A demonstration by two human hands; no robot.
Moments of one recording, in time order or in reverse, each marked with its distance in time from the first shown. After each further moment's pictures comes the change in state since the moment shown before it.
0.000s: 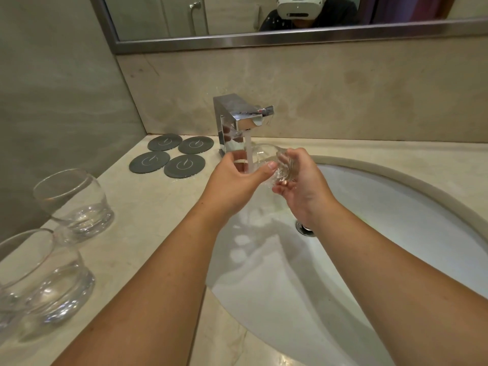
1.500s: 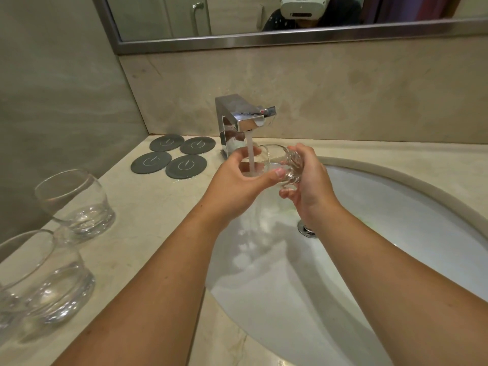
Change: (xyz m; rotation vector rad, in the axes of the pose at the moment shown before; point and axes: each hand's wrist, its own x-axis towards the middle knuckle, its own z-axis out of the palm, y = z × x) left_hand -0.007 0.008 -0.001 -0.025 -0.109 0.050; right_hand 0.007 0.002 -0.007 -0.078 0.012 -0.092
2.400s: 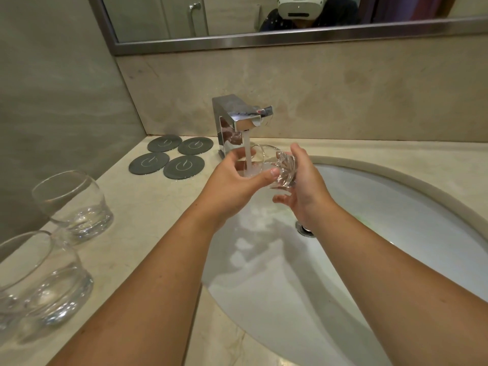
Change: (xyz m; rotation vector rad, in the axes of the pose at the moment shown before) left_hand 0.001 -0.003 -0.002 -0.029 0.003 0.005; right_hand -0.004 -0.001 0.002 -0.100 -0.043 0.116
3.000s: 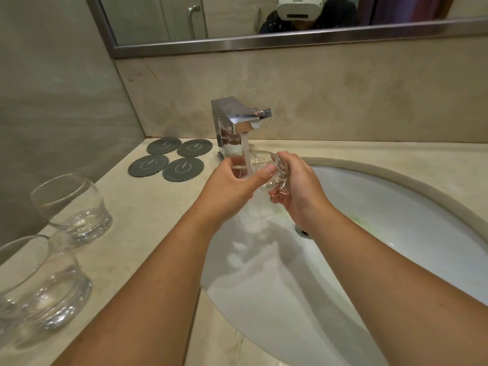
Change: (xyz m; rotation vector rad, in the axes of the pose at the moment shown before) left_hand 0.001 -0.001 0.000 0.035 0.032 -0.046; right_hand 0.001 0.003 0.005 0.053 -0.038 -0.085
